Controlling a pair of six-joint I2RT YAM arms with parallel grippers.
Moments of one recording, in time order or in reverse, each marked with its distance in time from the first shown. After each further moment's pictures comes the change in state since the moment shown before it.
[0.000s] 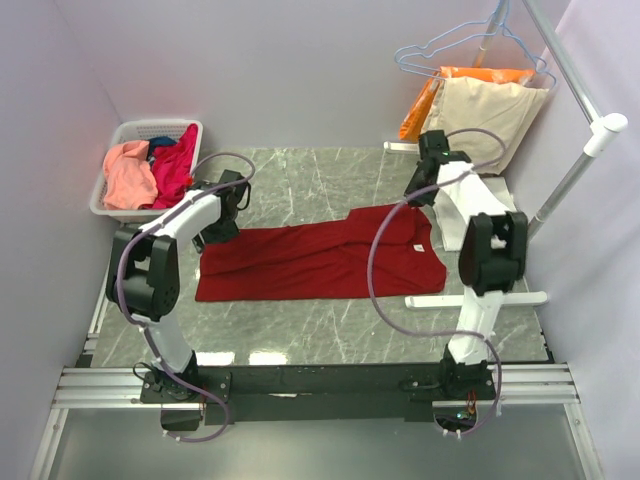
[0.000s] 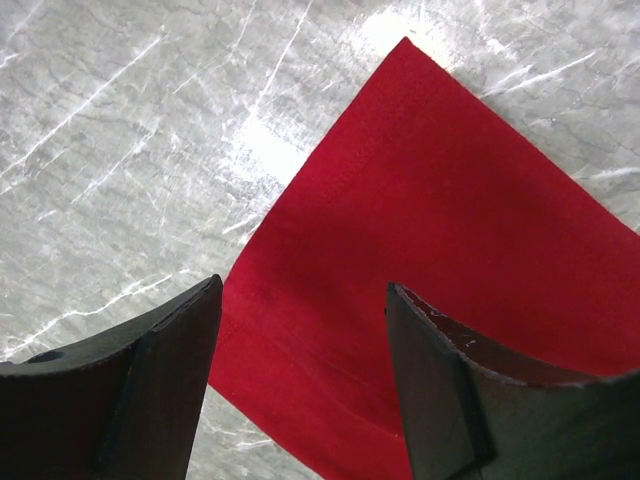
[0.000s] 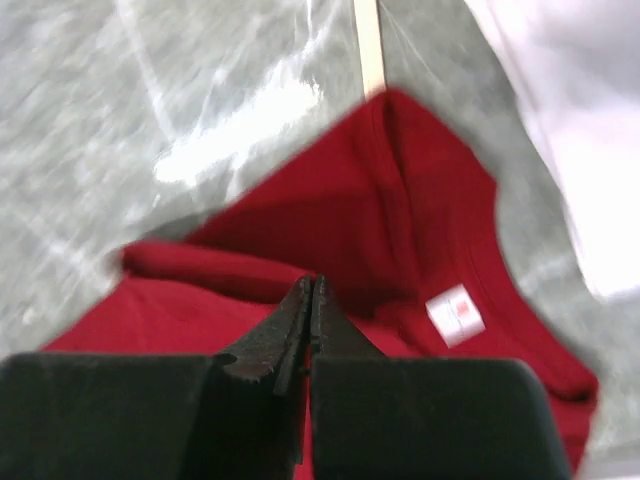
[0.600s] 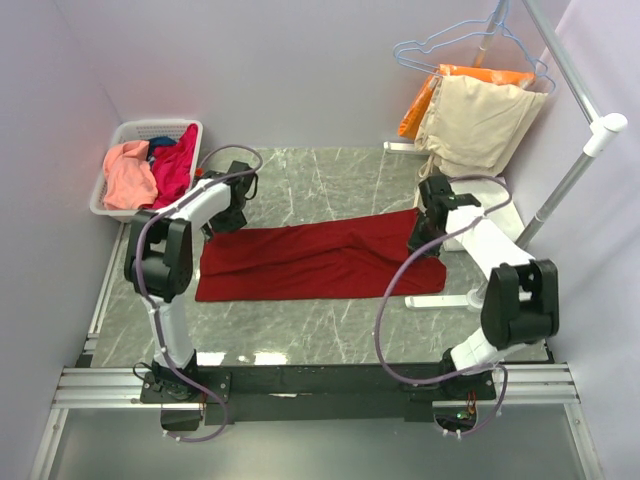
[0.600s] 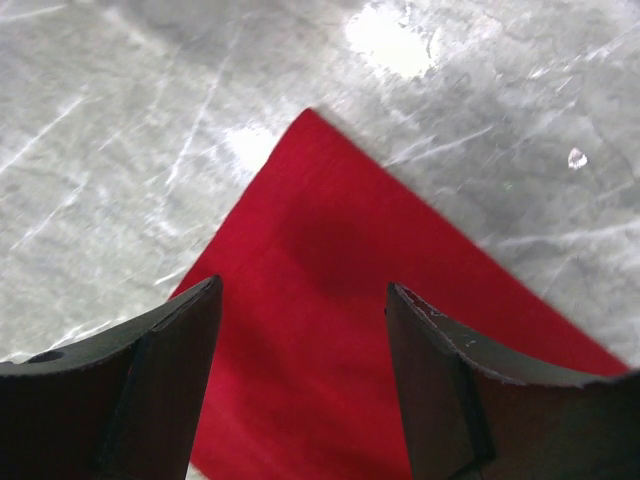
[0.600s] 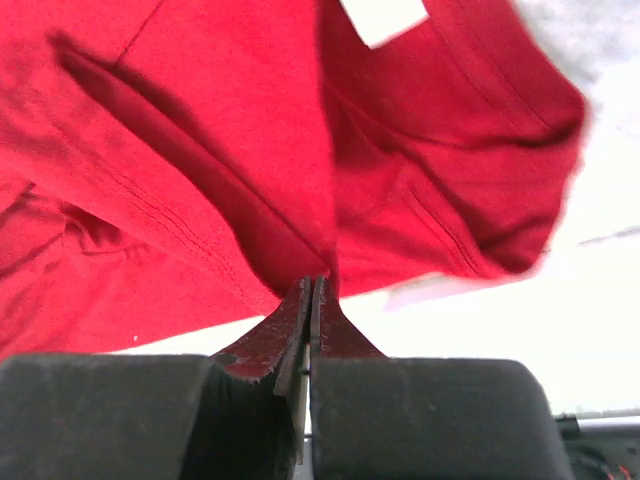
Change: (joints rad) left arm 0.000 0.164 0.160 0.014 0.000 0.002; right arm 0.053 -0.433 -0.534 -0.073 -0.085 0.015
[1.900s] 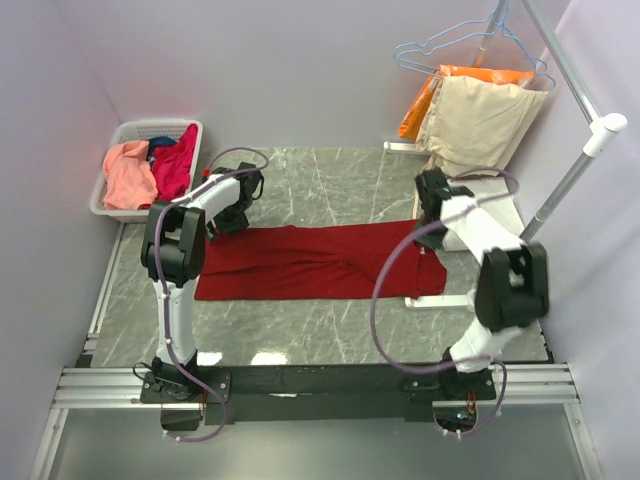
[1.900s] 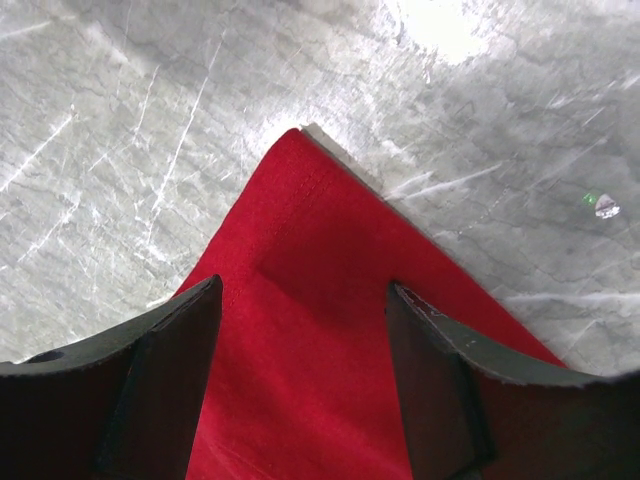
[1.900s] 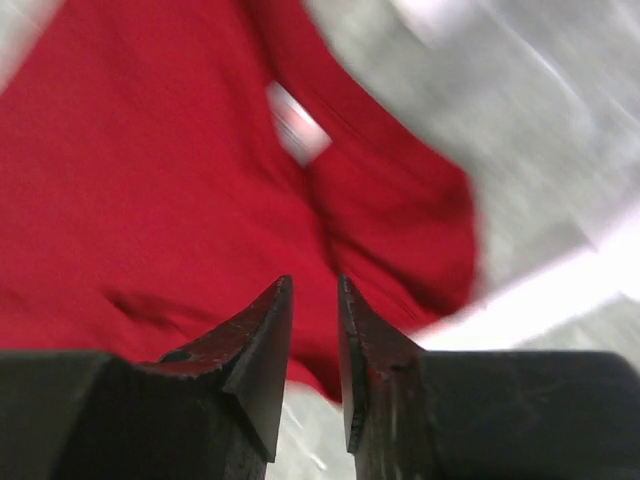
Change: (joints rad) left arm -0.003 0.177 0.142 -0.084 -0.045 -0.005; right arm 0.000 0.024 0.024 -0.017 0.263 0.142
